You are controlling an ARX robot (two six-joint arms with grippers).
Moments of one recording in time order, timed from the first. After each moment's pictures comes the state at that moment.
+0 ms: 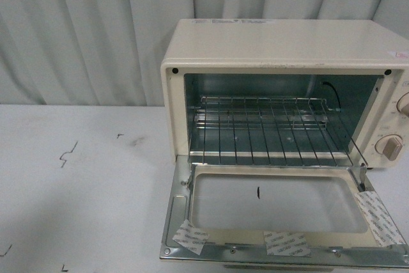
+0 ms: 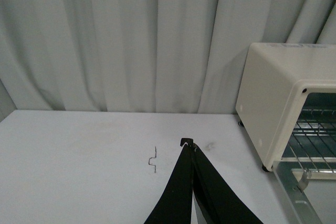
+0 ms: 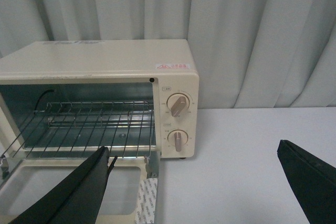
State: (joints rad) left arm 0.00 0.42 0.01 0.41 0.00 -0.02; right arm 0.00 0.00 0.01 0.00 0.00 -0.01
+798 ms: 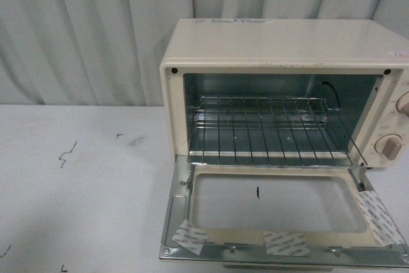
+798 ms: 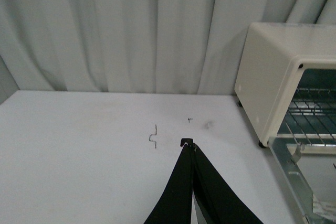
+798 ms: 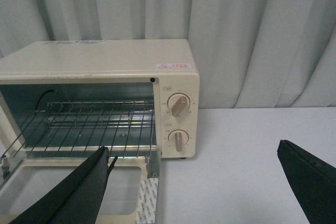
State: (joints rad) left arm 0.00 0.03 0.01 -0.01 0.00 -0.02; right arm 0.00 0.00 0.01 0.00 0.00 -0.01
